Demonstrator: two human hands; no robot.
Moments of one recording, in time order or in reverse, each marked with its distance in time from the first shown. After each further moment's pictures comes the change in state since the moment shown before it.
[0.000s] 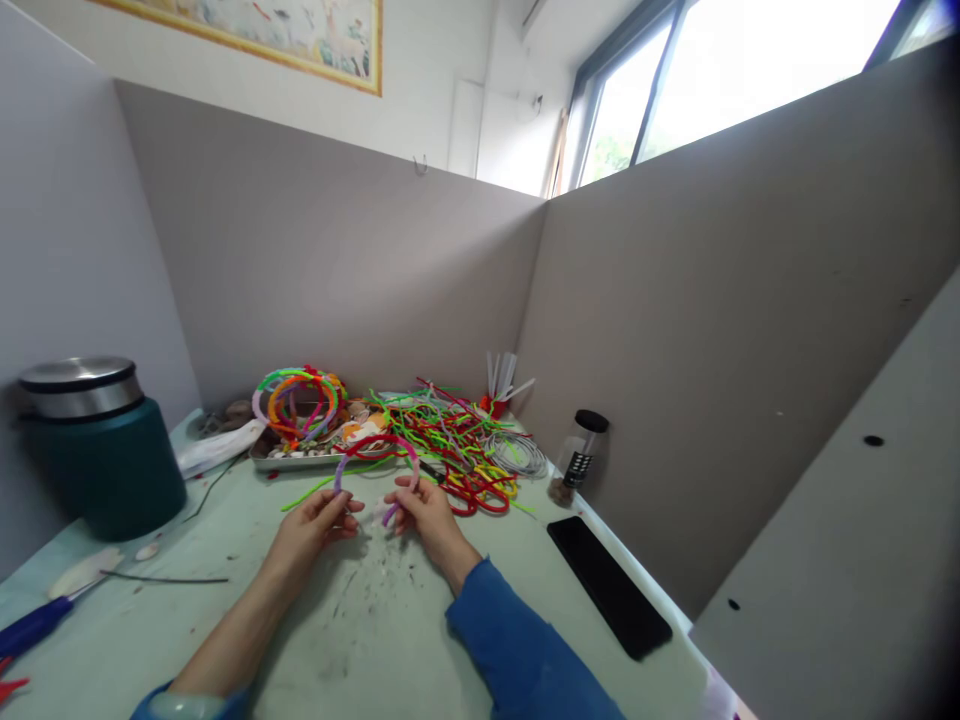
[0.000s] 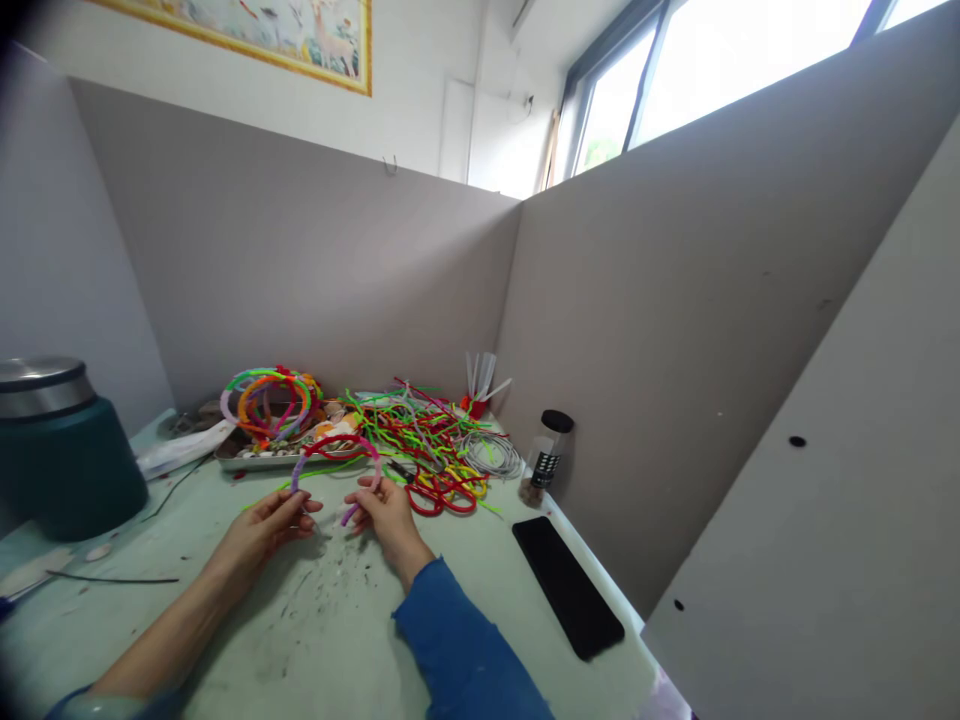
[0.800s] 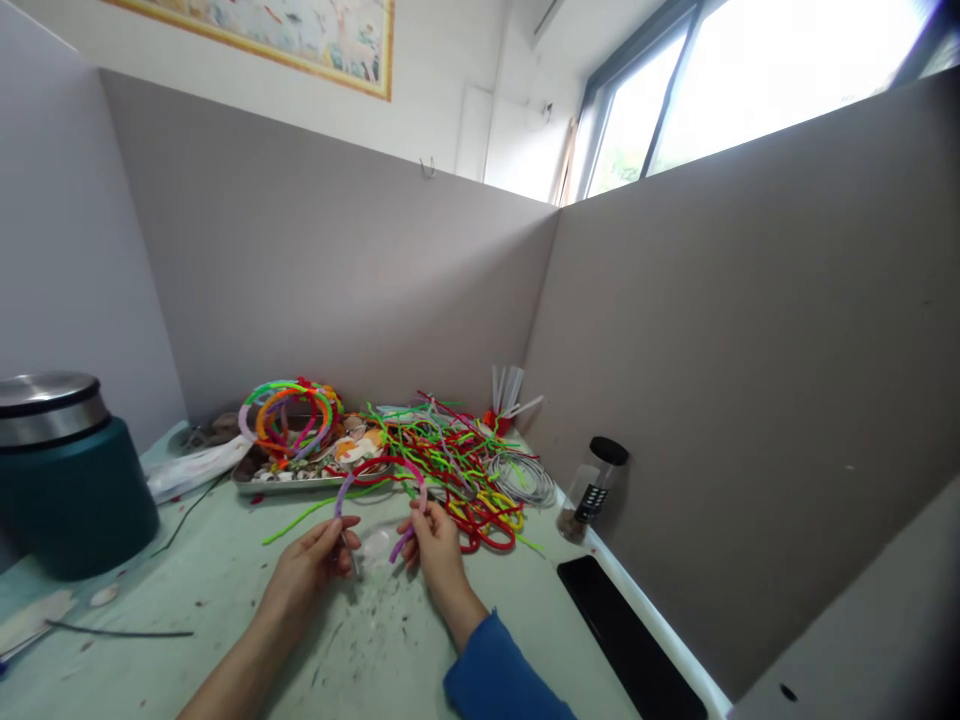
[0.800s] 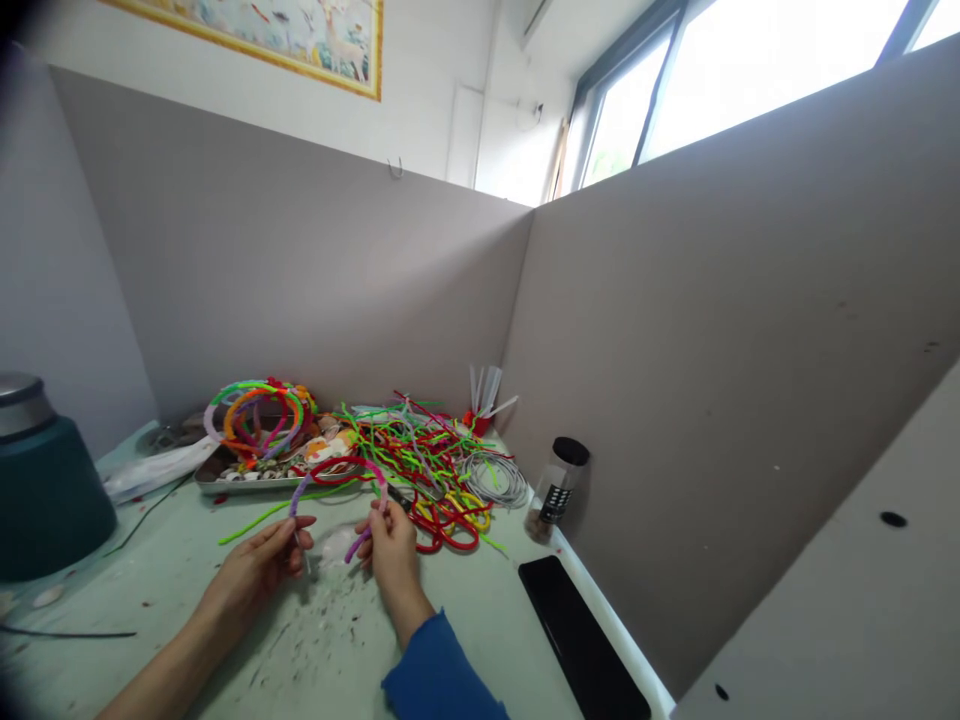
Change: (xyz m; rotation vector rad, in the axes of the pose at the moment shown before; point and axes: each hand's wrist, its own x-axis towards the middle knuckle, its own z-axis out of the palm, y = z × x) left_hand 0.021 -0.016 0.013 -0.211 0.015 -0.068; right_hand 0.011 0.008 -0.013 -0.209 0.214 -0.102
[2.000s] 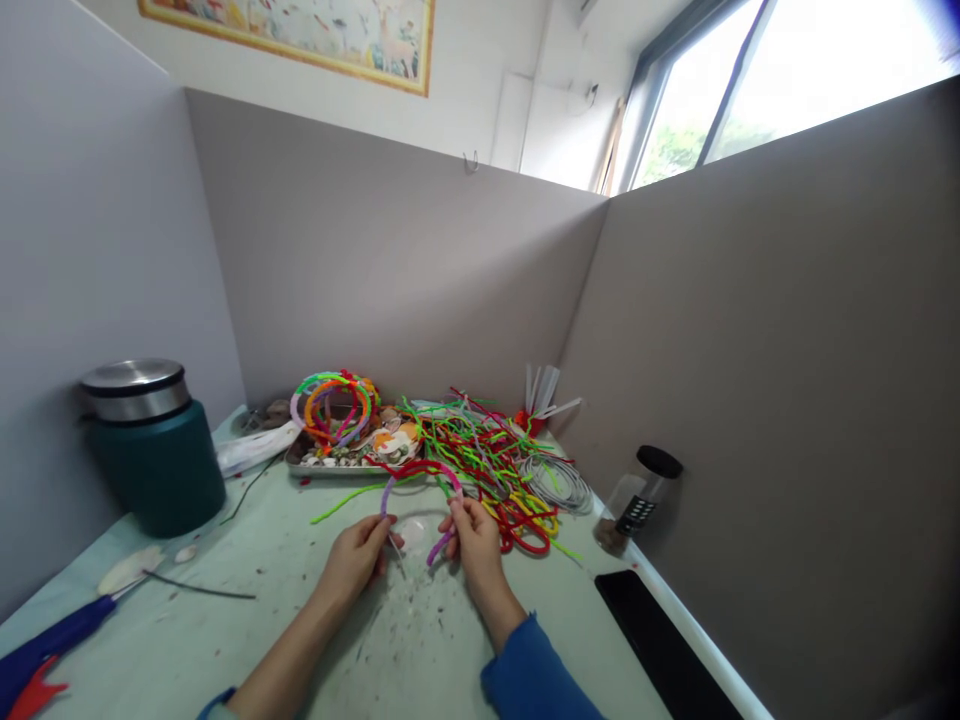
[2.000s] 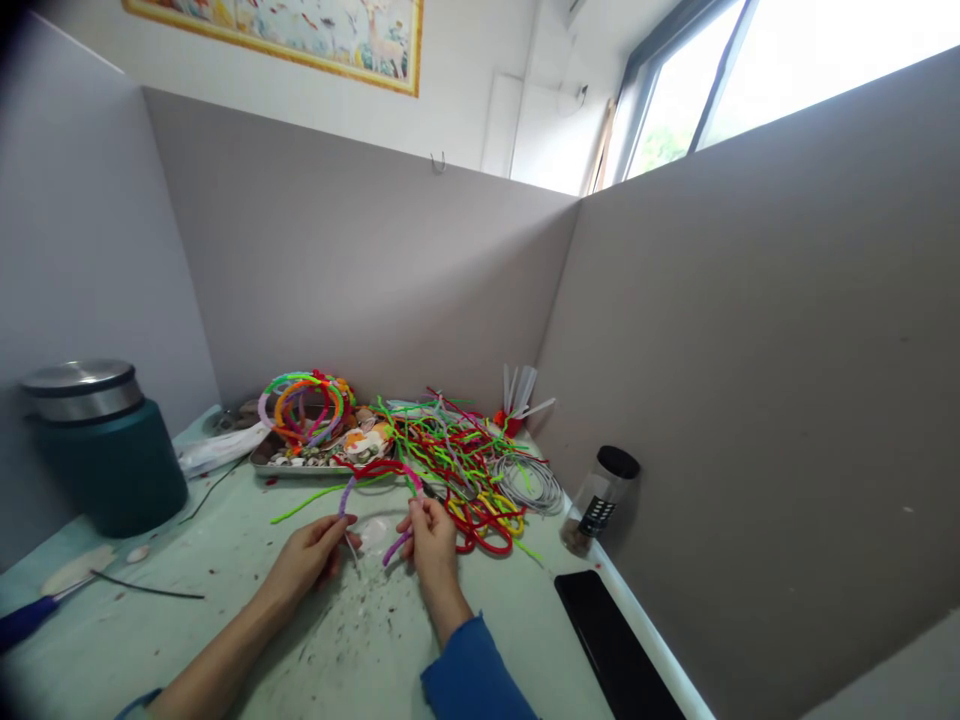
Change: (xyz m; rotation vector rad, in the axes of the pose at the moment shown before) left_hand 0.001 -0.006 0.001 0.511 0.084 0.013; right_hand -0.002 -0.008 -0.003 -0.052 0.040 -0.037
